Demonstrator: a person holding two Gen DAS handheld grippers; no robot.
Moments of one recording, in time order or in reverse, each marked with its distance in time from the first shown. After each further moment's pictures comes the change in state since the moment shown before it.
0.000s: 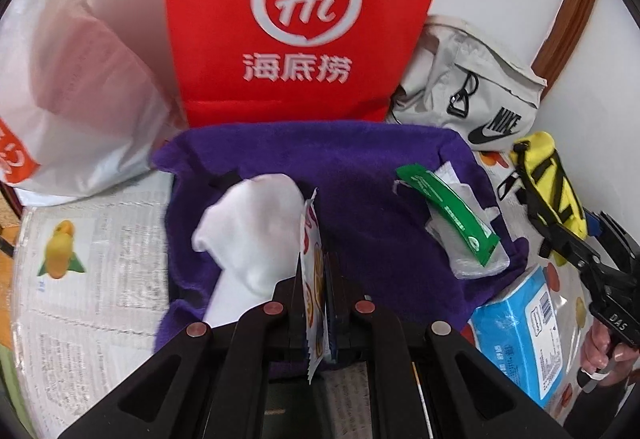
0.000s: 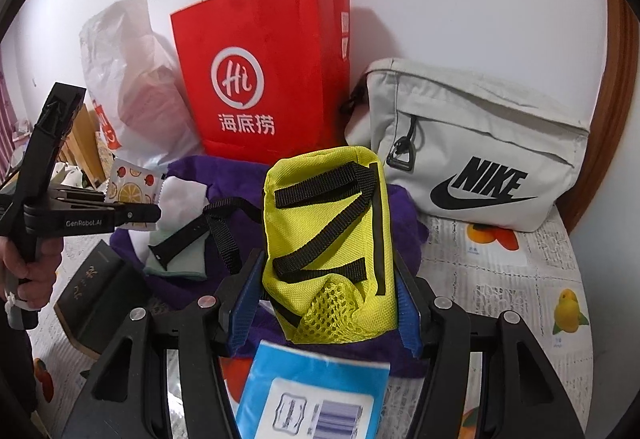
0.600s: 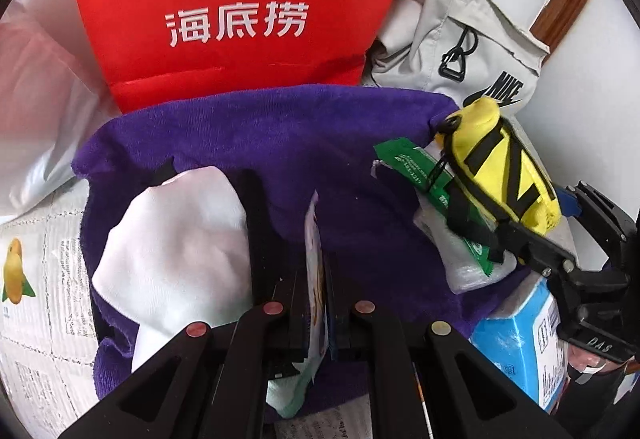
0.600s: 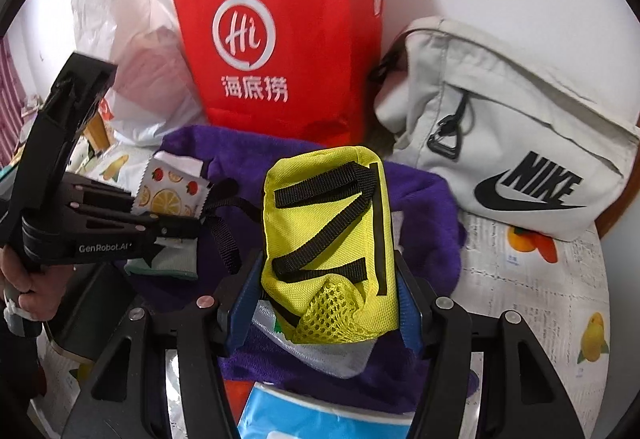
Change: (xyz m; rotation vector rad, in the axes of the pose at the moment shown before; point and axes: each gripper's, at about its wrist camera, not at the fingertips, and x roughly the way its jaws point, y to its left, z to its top) left arm 0.056 -0.027 0.016 0.041 0.133 -0.052; right arm 0.059 0.009 0.011 -0.064 0.127 0.066
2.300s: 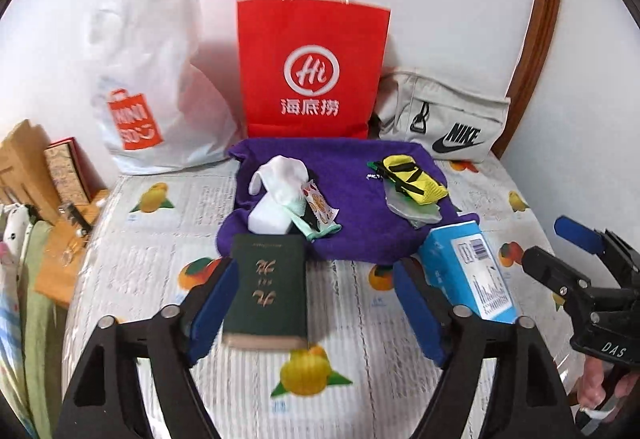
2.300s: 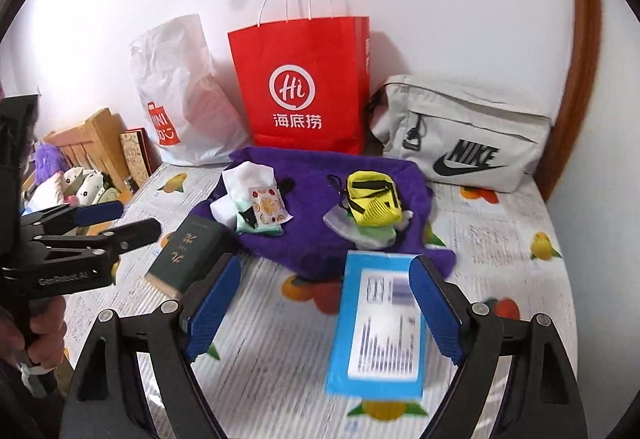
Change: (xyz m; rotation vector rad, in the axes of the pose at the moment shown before) left arm -0.208 -0.049 -0.152 -0.083 -0.324 0.213; right arm -0.186 0.077 -0.068 0.121 -0.120 -0.074
